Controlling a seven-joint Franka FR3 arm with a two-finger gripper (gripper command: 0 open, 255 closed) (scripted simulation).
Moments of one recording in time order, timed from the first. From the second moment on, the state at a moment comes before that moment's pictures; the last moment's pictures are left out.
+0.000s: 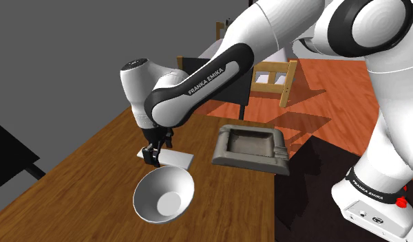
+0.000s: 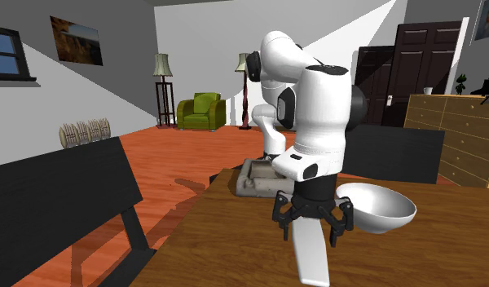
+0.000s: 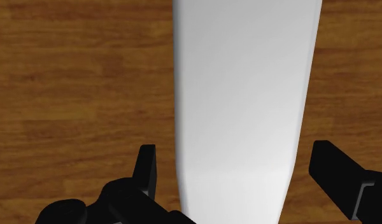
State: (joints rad) arm 0.41 0.59 0.36 -1.57 -0.24 2.11 0.29
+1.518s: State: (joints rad) arm 0.40 0.52 0.38 -1.50 -0.21 1.98 0.27
